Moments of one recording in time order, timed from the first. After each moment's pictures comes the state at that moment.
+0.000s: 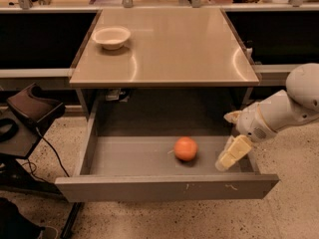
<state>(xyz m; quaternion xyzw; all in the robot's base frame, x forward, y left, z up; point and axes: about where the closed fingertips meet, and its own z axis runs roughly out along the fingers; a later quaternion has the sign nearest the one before) 0.495 -0.179 0.726 -0.53 0.79 0.22 0.22</state>
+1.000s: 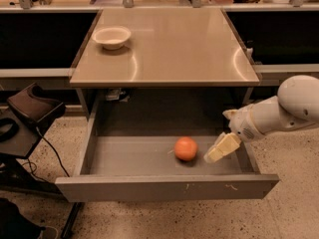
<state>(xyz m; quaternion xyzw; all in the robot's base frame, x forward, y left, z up) 0.530 -0.175 0.708 -0.47 0.81 0.19 0.28</state>
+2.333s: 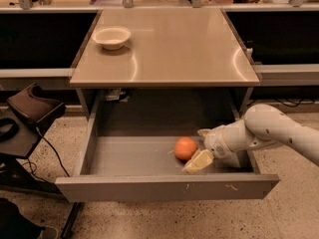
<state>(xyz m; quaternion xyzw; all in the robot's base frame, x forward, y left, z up) 0.536 -0.112 0.615 -0.47 0.79 0.28 0.28</state>
